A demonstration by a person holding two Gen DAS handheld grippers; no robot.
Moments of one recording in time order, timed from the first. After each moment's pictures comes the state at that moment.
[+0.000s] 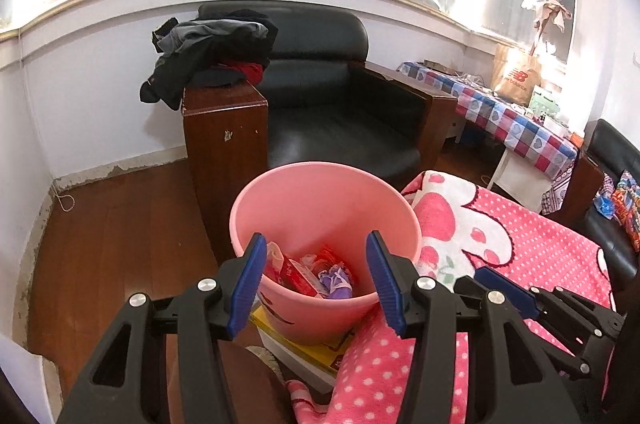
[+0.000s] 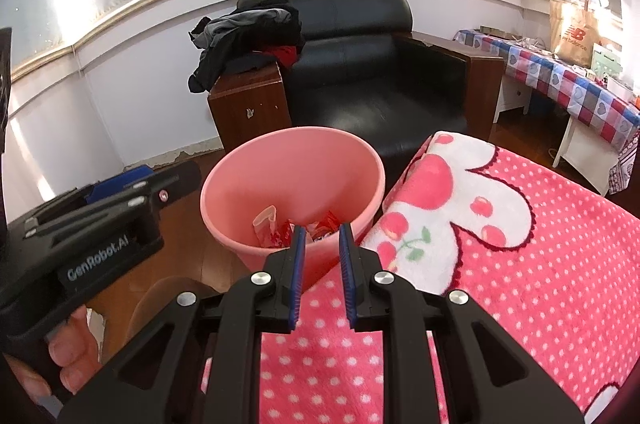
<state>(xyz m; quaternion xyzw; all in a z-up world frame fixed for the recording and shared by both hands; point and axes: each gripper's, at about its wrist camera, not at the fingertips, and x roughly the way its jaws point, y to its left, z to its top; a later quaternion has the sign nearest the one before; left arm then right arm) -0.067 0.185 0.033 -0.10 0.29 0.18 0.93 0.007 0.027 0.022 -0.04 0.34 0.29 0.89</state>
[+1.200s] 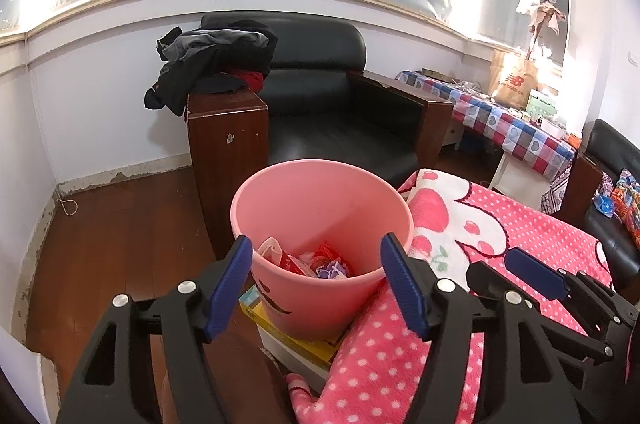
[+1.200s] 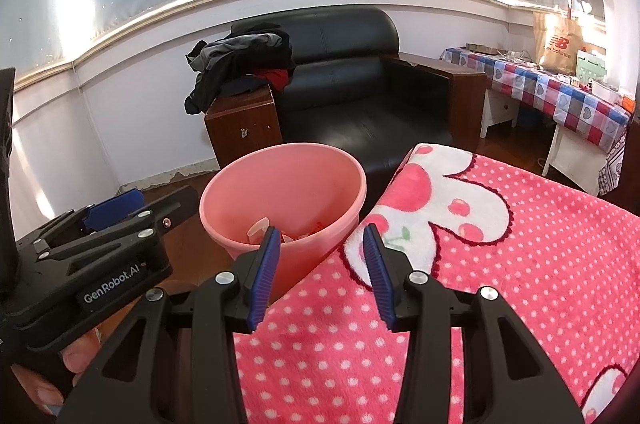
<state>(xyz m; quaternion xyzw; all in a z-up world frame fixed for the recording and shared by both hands) -0.090 0.174 0.027 -0.10 0.27 0.18 0.94 -0.016 0.007 0.027 -0.03 0.30 0.28 0.91</state>
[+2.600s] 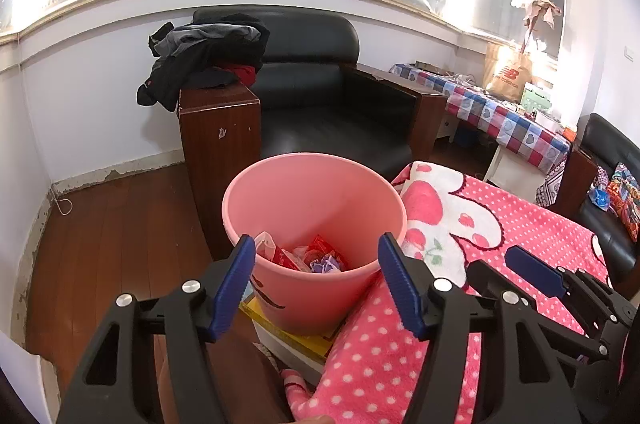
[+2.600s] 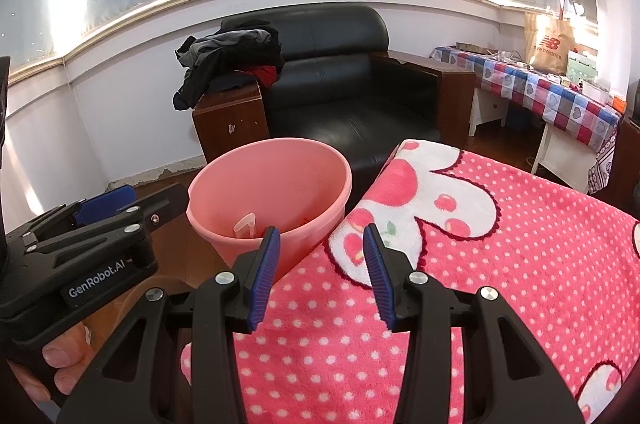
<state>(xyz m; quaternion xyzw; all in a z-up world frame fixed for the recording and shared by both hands) -0.085 0.169 0.023 -0.10 0.28 0.17 0.94 -0.016 0.004 0.024 -0.04 0.30 0.26 0.92</state>
